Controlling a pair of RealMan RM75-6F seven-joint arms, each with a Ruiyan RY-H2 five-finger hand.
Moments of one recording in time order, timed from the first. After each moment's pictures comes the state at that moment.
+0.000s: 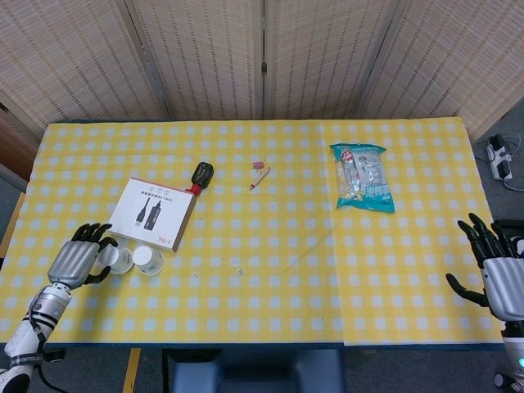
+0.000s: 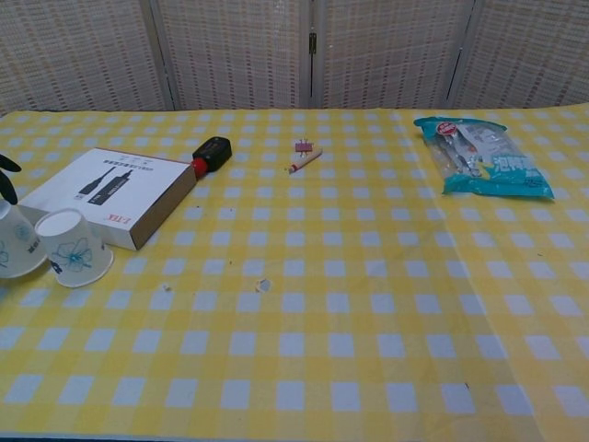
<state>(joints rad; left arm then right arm) -0.46 -1.17 -0.03 -1.54 1.25 1.01 0.13 0.08 -1.02 0.07 -1.65 -1.54 1.50 0.14</state>
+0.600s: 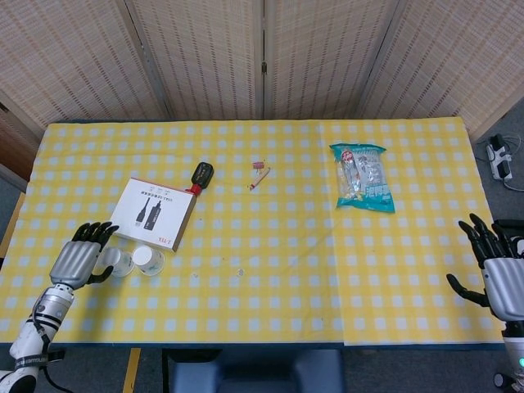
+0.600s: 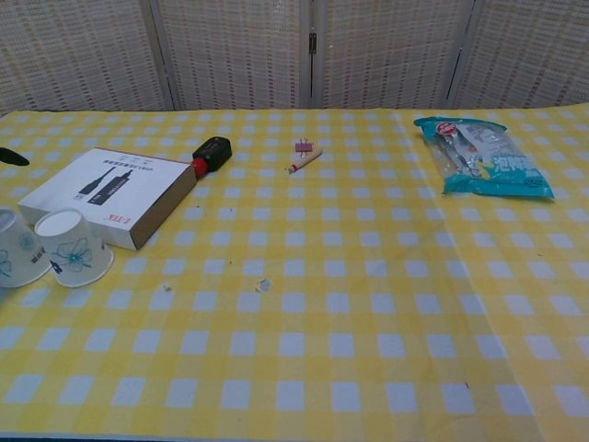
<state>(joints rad) -0.44 -1.19 -0.05 -1.56 1.23 1.07 0.17 0.08 -1.02 0.07 -1.65 -1.53 1.49 0.15</state>
